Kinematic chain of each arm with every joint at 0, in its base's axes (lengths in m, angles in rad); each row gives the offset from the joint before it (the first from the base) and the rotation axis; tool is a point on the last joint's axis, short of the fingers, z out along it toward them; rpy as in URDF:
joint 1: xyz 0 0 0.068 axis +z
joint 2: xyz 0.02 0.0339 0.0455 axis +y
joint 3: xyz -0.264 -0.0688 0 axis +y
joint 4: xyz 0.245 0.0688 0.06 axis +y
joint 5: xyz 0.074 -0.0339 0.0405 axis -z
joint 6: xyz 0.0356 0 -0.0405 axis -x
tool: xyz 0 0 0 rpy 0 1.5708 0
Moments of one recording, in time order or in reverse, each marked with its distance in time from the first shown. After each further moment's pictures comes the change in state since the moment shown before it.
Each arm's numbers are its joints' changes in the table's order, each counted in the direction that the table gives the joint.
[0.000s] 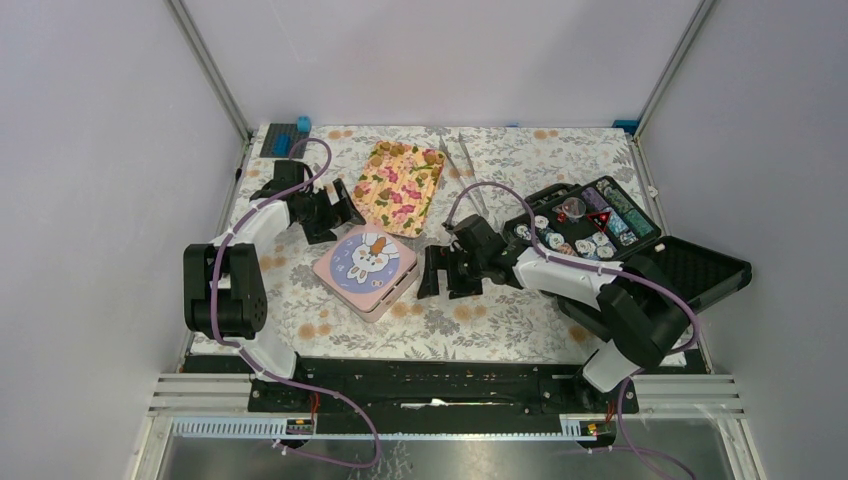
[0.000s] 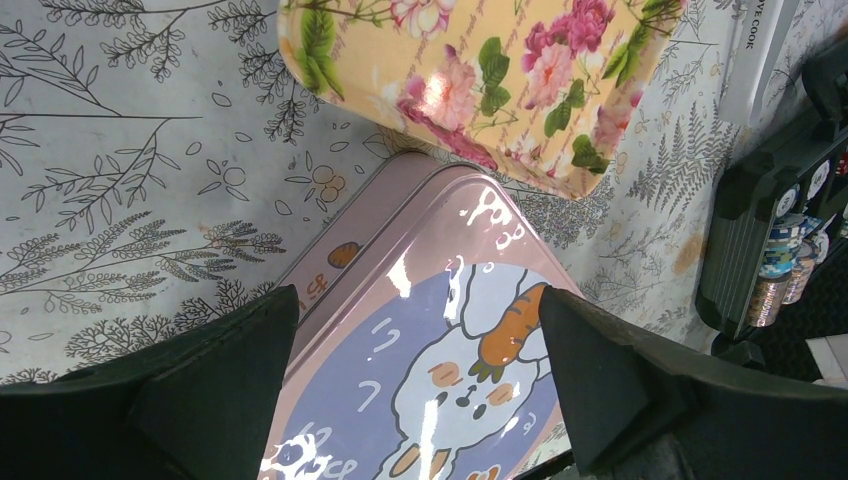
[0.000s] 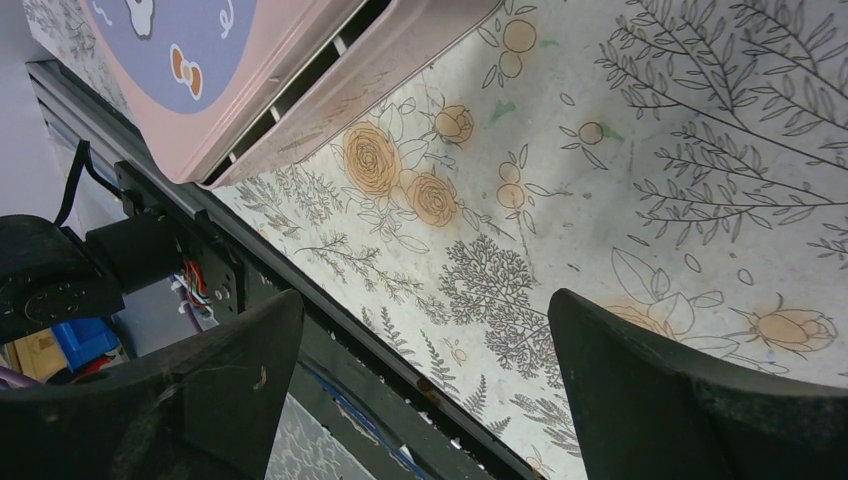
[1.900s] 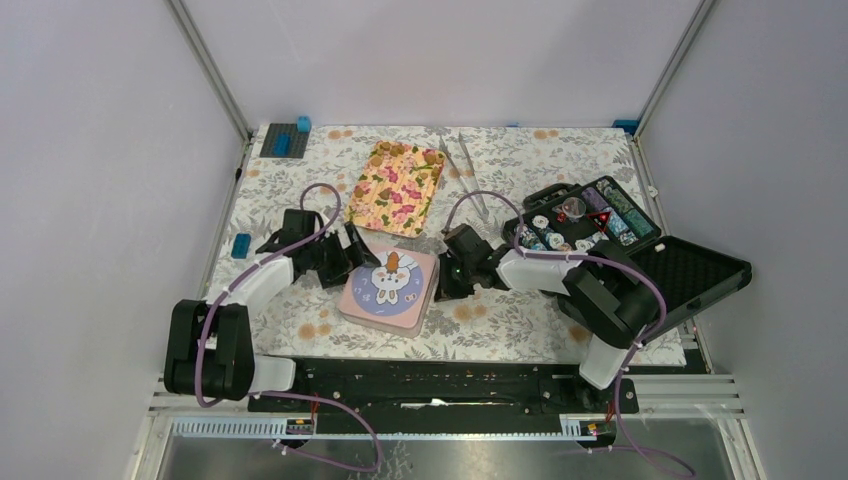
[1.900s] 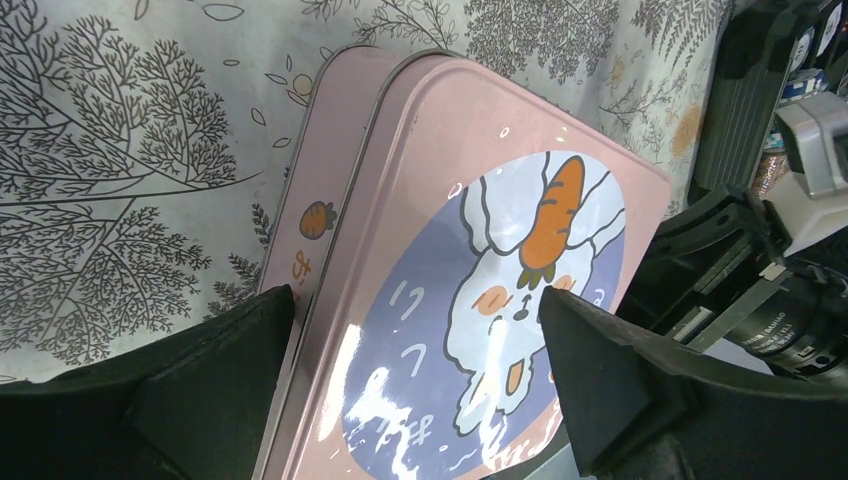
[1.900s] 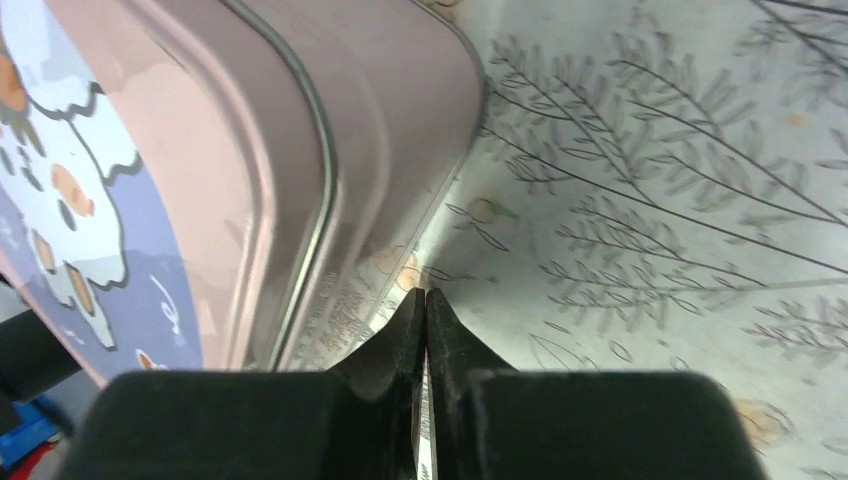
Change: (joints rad) left arm -0.103 -0.330 0.442 -0.153 0.068 0.131; right arm 0.021 0.176 0.005 -0.116 0.116 -0.040
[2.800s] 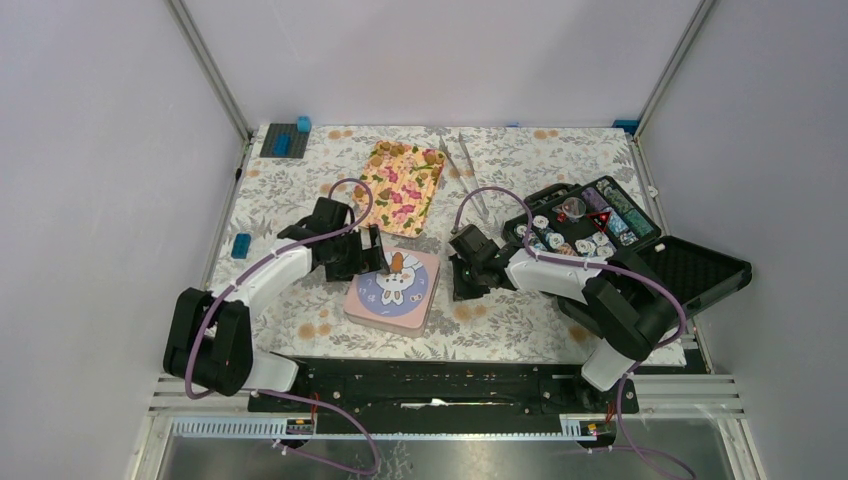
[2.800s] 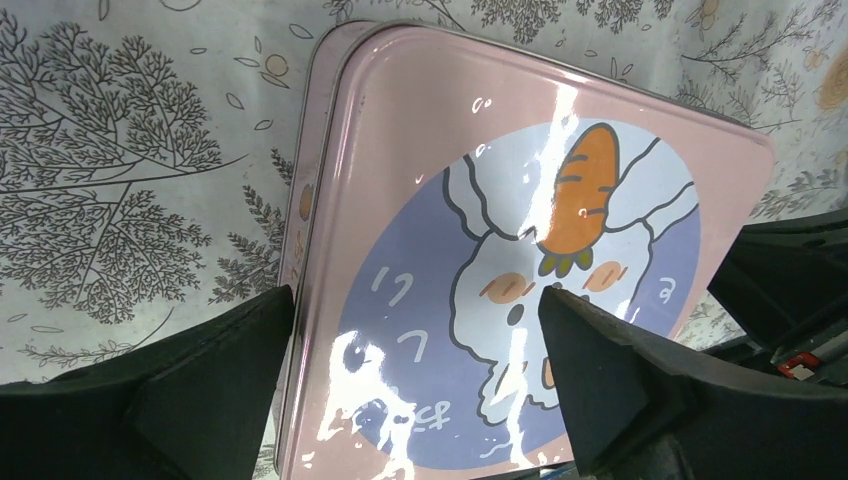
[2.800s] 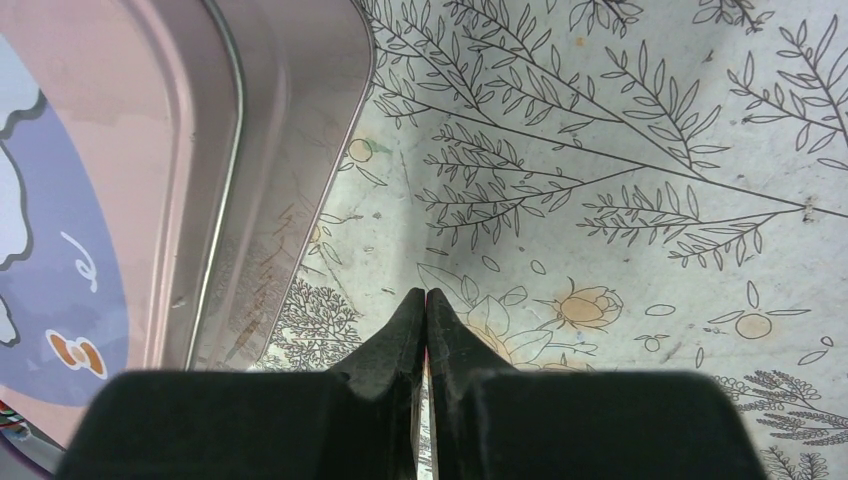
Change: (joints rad) left arm -0.207 0.037 -0.154 0.205 -0.256 -0.081; right arm -0.001 -0.106 0.000 0.215 0.174 0.101
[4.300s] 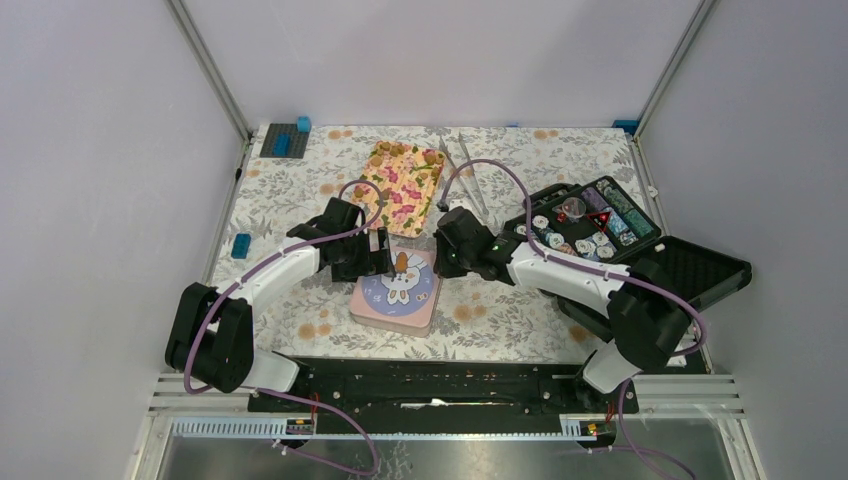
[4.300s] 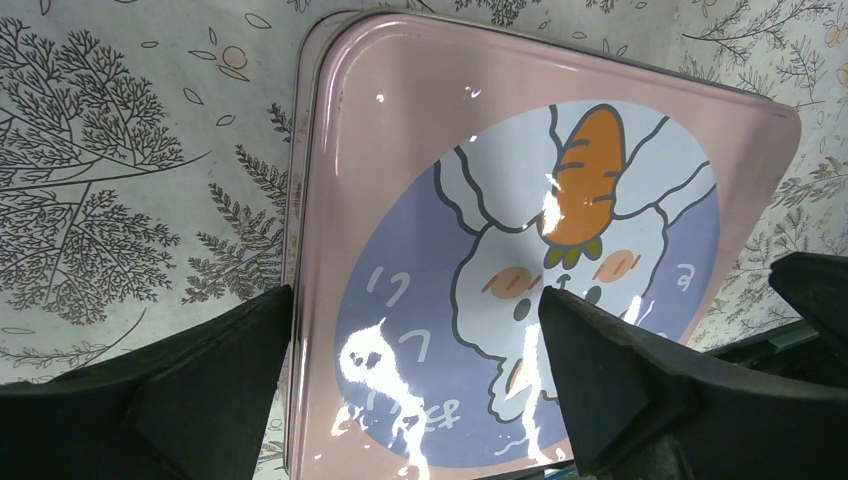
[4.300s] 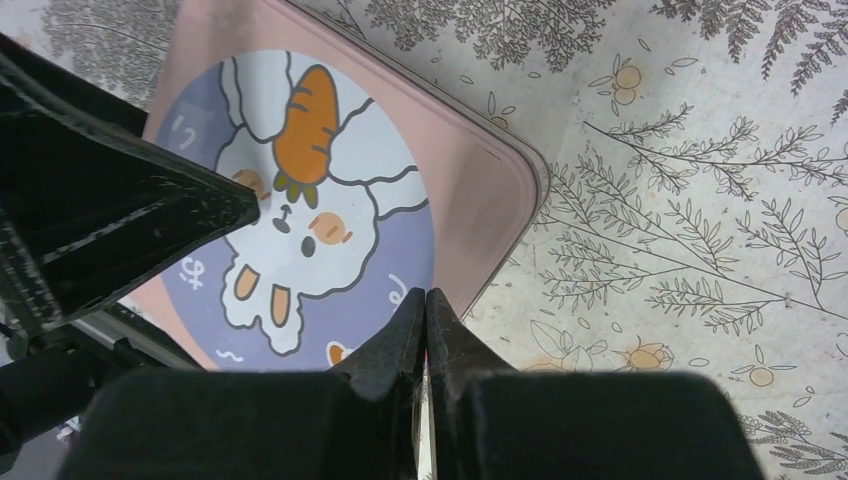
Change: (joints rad) left arm -0.085 0.030 -0.034 0.022 -0.057 0.015; right arm 0.069 -0.069 -0.152 -0.010 0.117 0.009
